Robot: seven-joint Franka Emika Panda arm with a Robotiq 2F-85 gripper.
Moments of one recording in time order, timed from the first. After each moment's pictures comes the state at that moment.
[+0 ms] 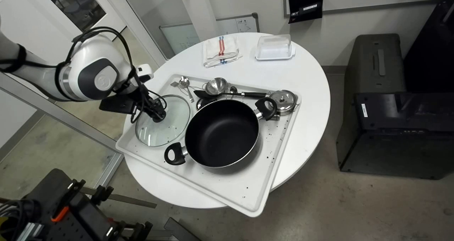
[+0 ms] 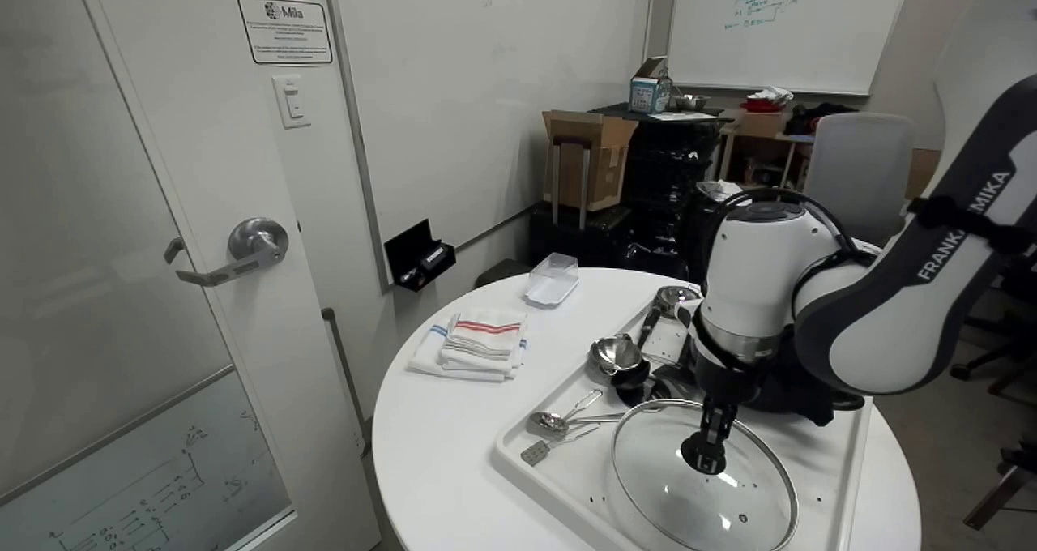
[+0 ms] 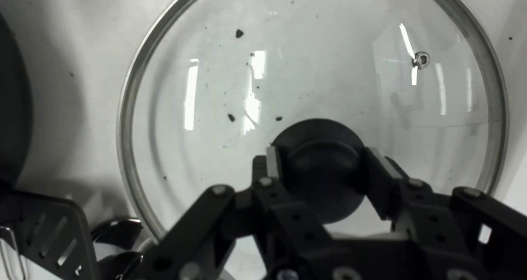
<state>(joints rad) 0.18 0.76 0.07 -2.12 -0.12 2.86 0.11</state>
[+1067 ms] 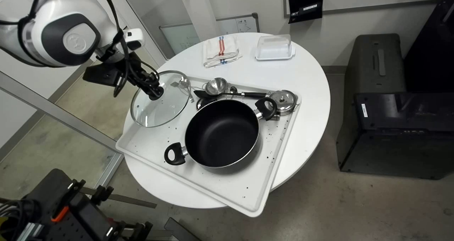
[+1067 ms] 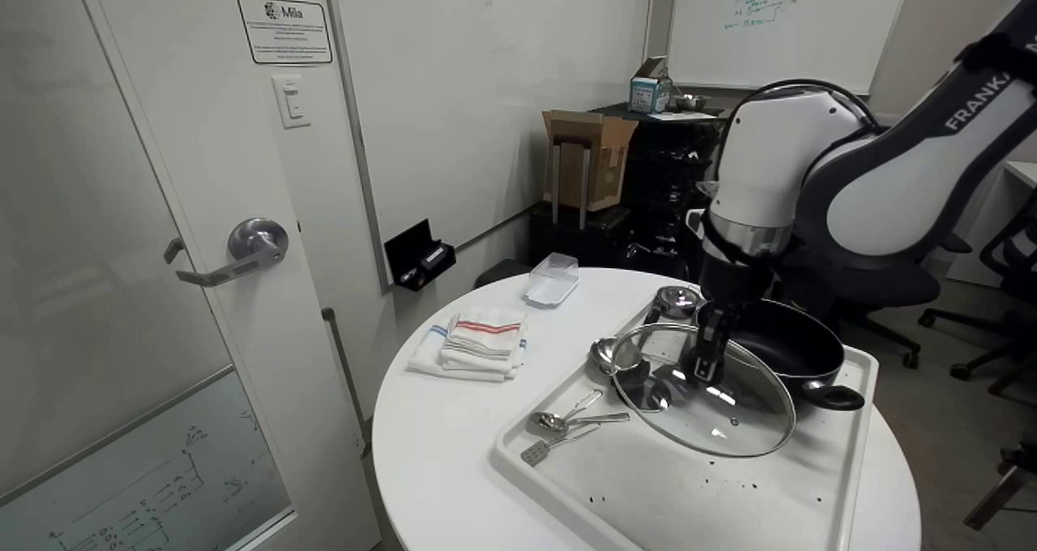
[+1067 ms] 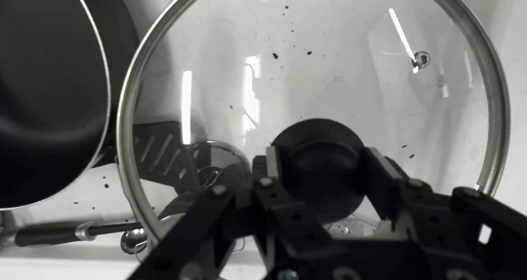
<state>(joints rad) 0.12 0.52 0.06 -2.17 -0.06 2.71 0.11</state>
